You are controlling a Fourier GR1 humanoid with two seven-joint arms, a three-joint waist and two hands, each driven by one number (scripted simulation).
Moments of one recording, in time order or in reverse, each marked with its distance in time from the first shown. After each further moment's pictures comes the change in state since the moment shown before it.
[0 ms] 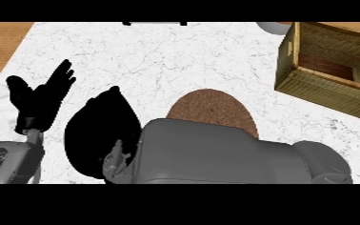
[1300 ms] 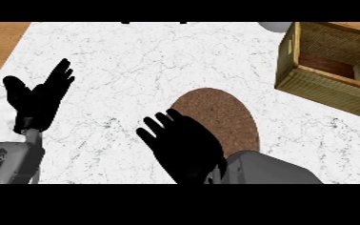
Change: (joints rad) left arm 0.005 -0.039 0.059 -0.012 -0.047 -0.038 0.011; right arm 0.498 -0.215 0.010 -0.371 0.202 -0.044 -0.143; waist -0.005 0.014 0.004
